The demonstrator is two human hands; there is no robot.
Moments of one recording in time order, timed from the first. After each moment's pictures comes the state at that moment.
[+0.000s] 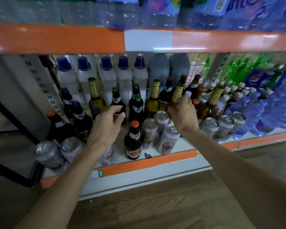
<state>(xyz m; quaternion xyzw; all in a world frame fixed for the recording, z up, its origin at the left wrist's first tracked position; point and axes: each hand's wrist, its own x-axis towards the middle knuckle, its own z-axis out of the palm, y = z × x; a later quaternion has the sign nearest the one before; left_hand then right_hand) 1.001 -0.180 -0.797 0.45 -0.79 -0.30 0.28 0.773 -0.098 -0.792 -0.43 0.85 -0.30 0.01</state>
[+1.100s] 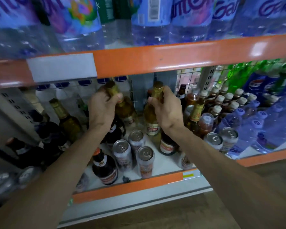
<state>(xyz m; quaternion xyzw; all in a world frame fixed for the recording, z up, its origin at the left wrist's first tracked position) 0.832 -0.211 -0.746 0.43 -0.66 -0.37 0.49 0.682 -0.123 -0.745 -0.46 0.73 -0.49 0.10</state>
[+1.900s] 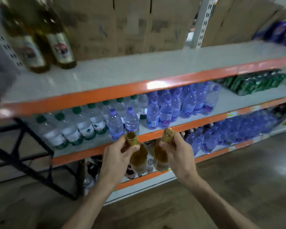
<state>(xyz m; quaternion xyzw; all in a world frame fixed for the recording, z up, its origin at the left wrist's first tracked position) 1.029 -0.009 -0.318 0.37 -0.74 -0.46 0.32 0.867 0.101 -0.318 -0.39 0.78 -0.47 0.13</state>
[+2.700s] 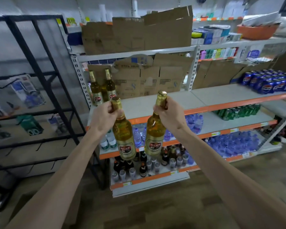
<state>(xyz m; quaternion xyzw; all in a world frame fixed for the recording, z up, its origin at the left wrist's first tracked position) 1.177 0.079 0.075 0.41 -0.78 -0.29 0.37 0.989 0.196 0.084 -0.44 0.72 -0.52 0.13</state>
